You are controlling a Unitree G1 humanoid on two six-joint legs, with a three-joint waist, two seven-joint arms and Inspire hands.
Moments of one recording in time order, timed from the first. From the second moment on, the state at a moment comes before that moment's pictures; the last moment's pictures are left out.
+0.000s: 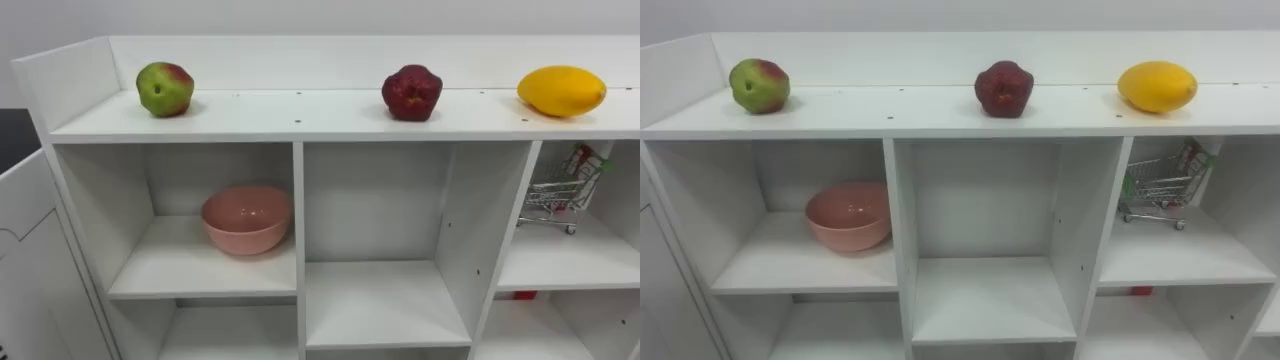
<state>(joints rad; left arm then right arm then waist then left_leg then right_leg) 0.22 0.16 0.14 1.13 0.32 0.04 0.23 0.12 -0.21 -0.10 1.28 0.00 -0.02 -0.18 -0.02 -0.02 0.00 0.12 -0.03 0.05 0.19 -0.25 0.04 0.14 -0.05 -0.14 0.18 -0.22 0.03</state>
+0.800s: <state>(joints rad) 0.24 0.16 0.23 1.10 0.32 0.01 0.23 0.11 -0.21 -0.42 1.10 0.67 -0.04 -0.30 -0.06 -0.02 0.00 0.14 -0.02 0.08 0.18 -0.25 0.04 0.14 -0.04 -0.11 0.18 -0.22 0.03</state>
